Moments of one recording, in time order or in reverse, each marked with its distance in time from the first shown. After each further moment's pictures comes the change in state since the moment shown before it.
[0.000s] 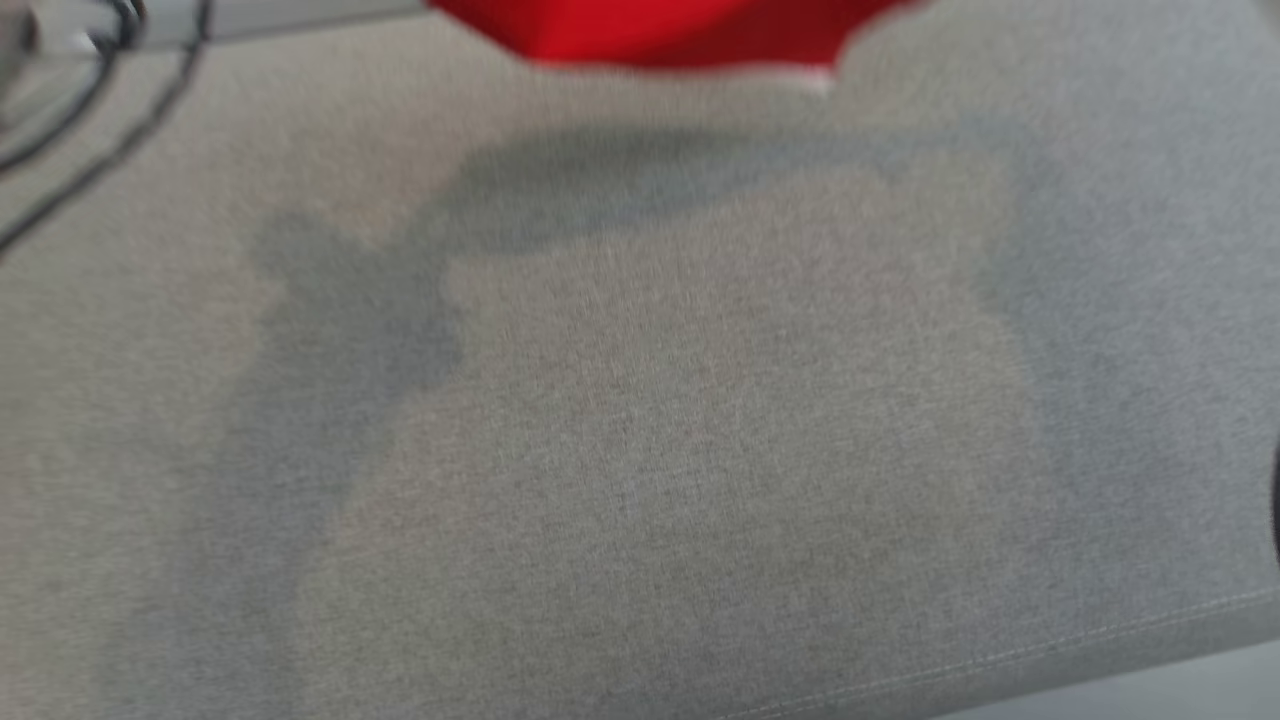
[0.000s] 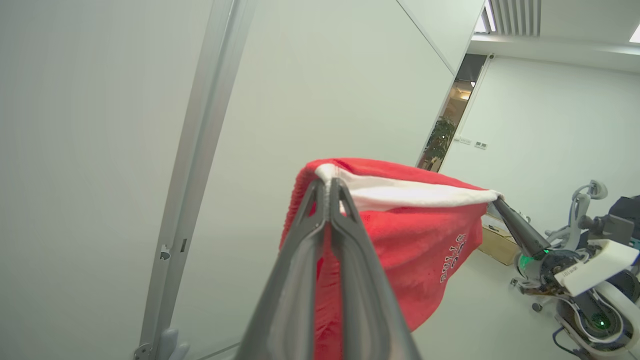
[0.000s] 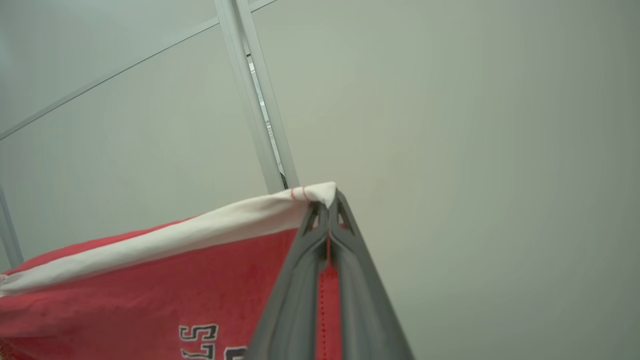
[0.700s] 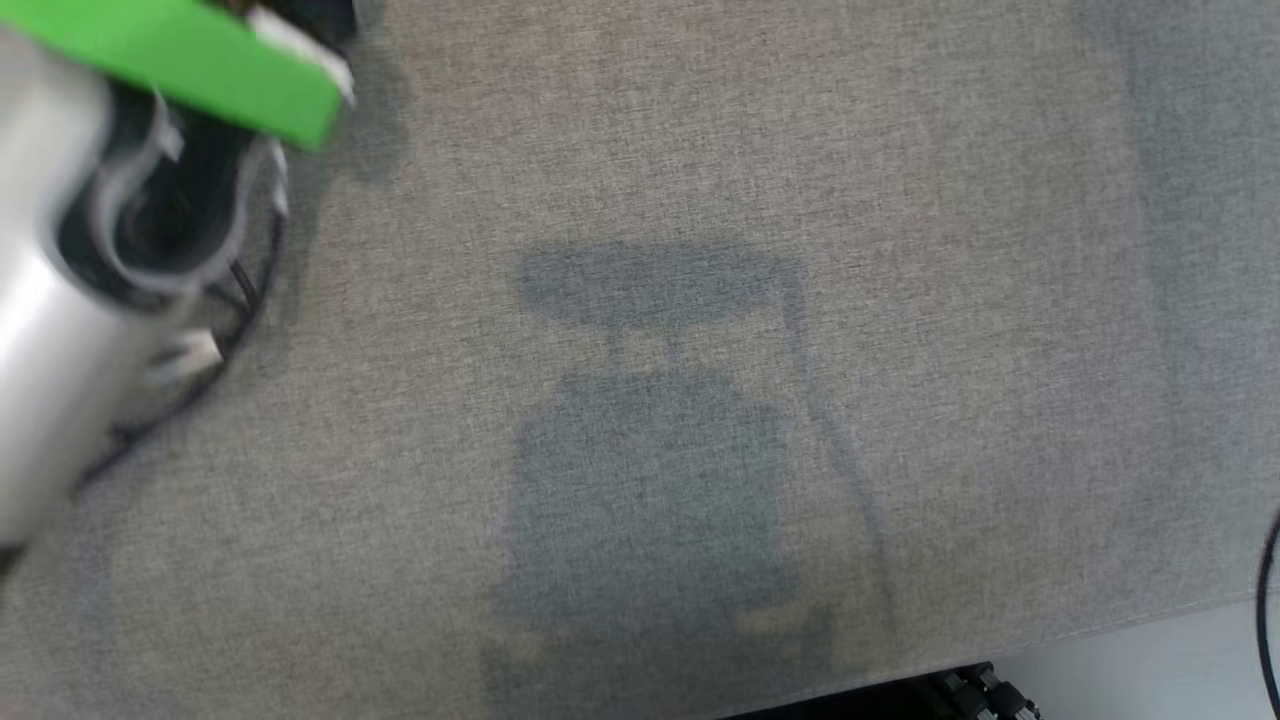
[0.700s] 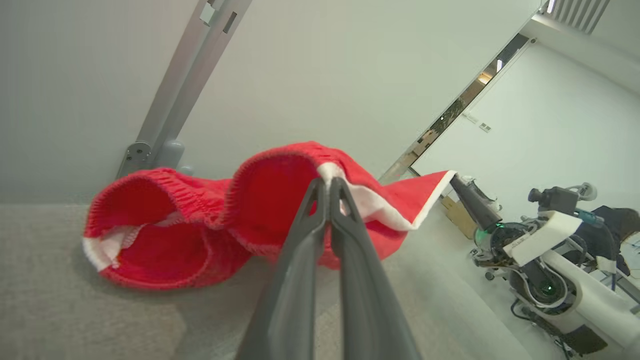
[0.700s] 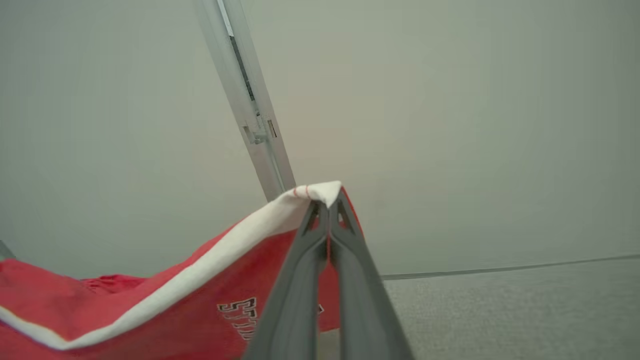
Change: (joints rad) left arm 0.202 0.129 -0.160 -0.304 0.013 0.000 -0.344; right arm 0.192 -0.016 0.011 -0.179 -0.076 0.000 -0.188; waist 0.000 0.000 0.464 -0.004
